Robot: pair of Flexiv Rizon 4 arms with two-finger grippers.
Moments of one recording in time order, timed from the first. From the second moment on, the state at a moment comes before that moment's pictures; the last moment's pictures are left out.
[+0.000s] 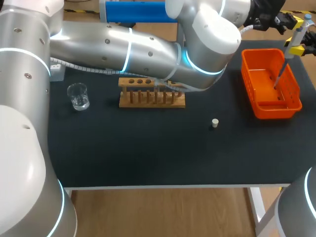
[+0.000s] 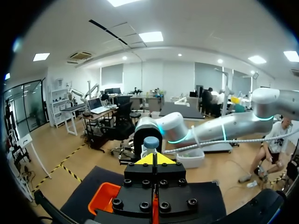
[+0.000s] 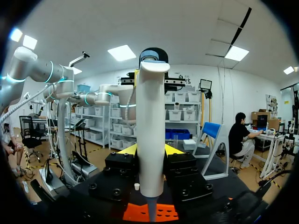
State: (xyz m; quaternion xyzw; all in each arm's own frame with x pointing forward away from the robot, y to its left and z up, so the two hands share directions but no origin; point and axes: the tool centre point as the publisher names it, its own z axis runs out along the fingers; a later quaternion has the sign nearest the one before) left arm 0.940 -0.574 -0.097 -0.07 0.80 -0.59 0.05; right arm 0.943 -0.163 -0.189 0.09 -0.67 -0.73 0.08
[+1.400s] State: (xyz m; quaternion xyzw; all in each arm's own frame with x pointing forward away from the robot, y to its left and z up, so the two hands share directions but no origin) left arm 0.940 -0.575 -0.113 -0.08 0.81 -0.58 0.03; right arm 0.943 -0.163 -0.193 0.09 -0.67 -0.73 0.08
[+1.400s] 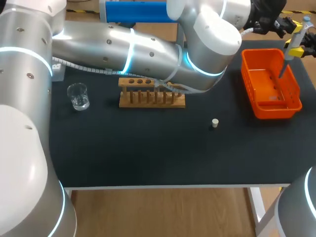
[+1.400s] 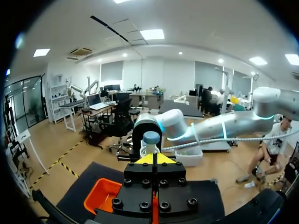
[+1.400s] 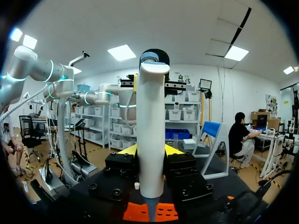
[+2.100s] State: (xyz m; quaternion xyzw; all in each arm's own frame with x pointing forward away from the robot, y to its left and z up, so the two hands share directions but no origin) left arm 0.936 -0.569 -0.059 -0.01 0.79 -0.61 0.07; right arm 0.944 -0.163 -0.188 0.10 -0.67 -0.73 0.08
